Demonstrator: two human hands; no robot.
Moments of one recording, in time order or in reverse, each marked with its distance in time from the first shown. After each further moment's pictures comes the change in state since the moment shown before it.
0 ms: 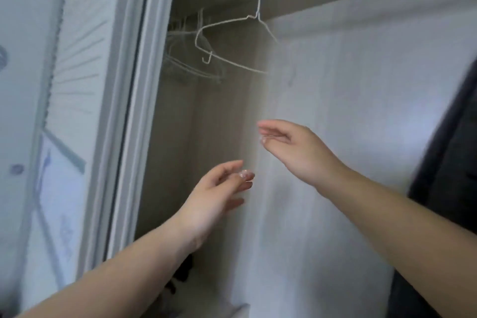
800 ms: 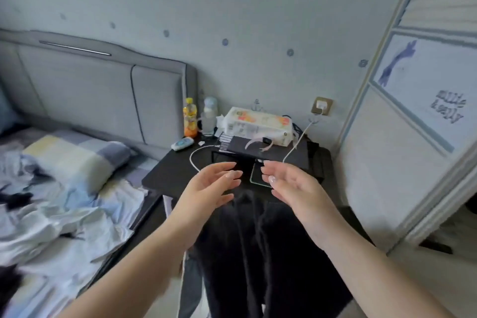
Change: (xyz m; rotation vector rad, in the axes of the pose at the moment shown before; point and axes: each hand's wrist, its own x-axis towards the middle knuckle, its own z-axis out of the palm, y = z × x) left_hand -0.541 0.057 -0.211 0.278 1.148 -0.270; right_hand -0.329 -0.221 0.338 0.867 -1.016 0.089
